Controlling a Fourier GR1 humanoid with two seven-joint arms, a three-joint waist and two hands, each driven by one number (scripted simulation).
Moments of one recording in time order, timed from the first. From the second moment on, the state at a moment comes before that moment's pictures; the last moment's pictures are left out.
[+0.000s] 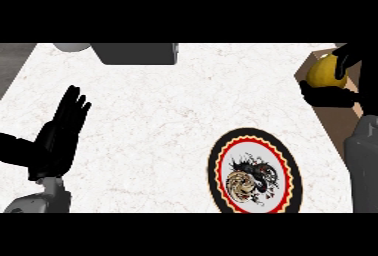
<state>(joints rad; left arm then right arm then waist) -0.09 0.10 0.08 -1.69 0.11 0.08 0.23 -0.52 -0.25 -0.10 -1.74 1.08 0.15 0.57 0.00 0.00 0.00</state>
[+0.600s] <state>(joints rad) -0.10 0.10 0.08 -1.70 0.10 0.08 0.24 -0.58 -0.45 -0.22 -1.22 1.11 -0.03 0.28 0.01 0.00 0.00</state>
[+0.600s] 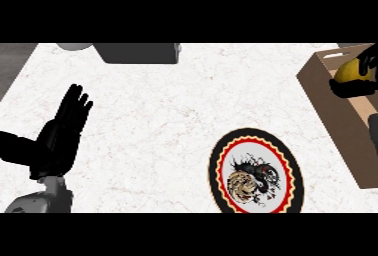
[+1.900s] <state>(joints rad) -0.11 0.10 0.09 -1.66 0.10 0.08 0.22 -0.76 -0.49 -0.60 -0.80 0.65 -0.19 -0.15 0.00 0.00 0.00</state>
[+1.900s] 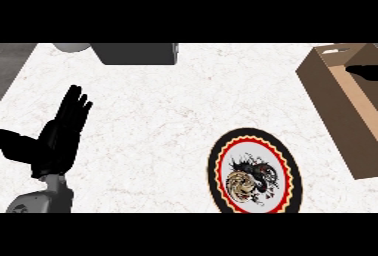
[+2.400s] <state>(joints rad) -0.11 0.10 0.10 -1.66 0.11 0.07 0.23 -0.69 -0.54 -0.80 -0.81 0.33 -0.05 -0.24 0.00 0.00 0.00</state>
